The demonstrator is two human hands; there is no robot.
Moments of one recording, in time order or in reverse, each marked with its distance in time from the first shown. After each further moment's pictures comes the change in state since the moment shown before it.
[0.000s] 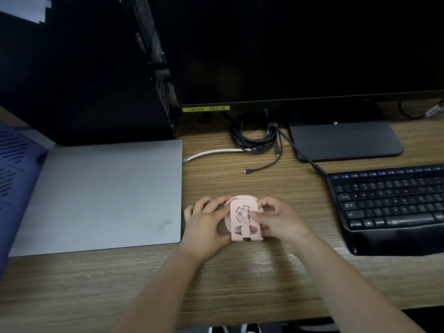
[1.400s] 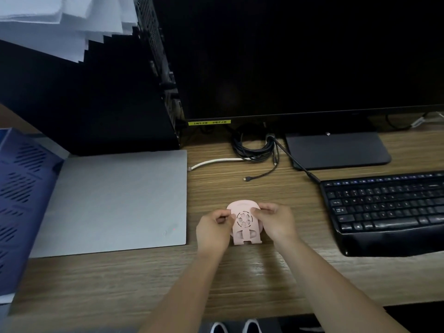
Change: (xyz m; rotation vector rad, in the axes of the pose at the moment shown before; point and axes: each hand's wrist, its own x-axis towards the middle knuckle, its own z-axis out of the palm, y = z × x) left_hand 0.001 0.046 -0.019 -0.747 0.142 -0.642; right_hand -0.006 -0.011 0.015 -0.111 0.366 -0.086
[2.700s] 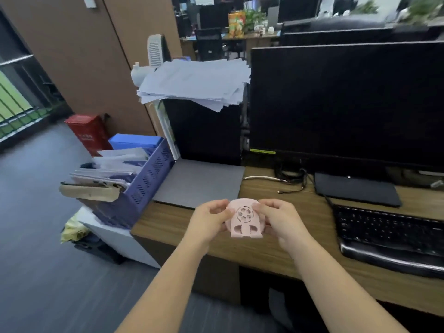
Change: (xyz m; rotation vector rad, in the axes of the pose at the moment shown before) left_hand -0.227 0.041 -0.137 -0.364 0.062 0.086; right_hand -0.215 -0.047 -0.064 0.193 -0.496 -0.197
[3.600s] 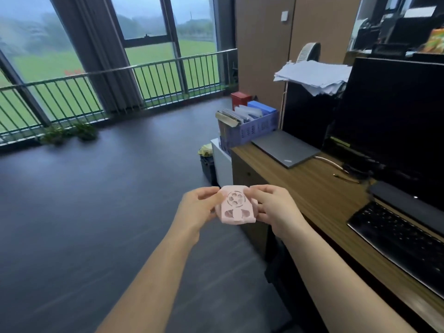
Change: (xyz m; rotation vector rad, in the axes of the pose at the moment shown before) left_hand -0.449 -0.057 0.208 -0.313 0.873 0.085; right_hand -0.306 0.051 -0.198 -0.269 -0.828 -0.092
